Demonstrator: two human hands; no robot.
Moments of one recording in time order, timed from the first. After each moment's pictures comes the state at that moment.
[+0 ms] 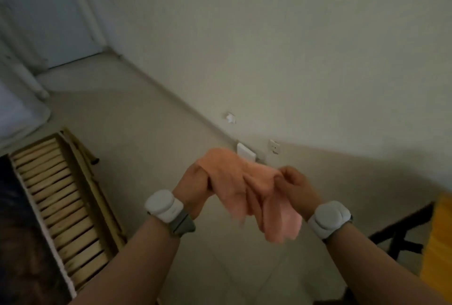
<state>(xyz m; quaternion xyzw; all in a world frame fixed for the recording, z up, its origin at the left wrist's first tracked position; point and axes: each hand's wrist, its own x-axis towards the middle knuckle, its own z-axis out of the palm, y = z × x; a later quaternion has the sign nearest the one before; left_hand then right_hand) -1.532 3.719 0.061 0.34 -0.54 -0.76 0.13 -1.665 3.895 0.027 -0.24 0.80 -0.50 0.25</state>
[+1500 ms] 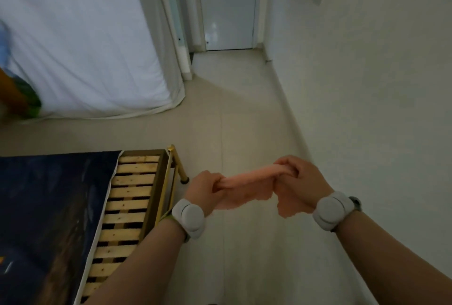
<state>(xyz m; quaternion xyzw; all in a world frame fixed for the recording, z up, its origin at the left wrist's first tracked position) -1.655 2.971 0.040 0.55 -0.78 -0.28 0.12 -1.898 3.008 0.050 -0.61 0.66 -0.32 0.30</state>
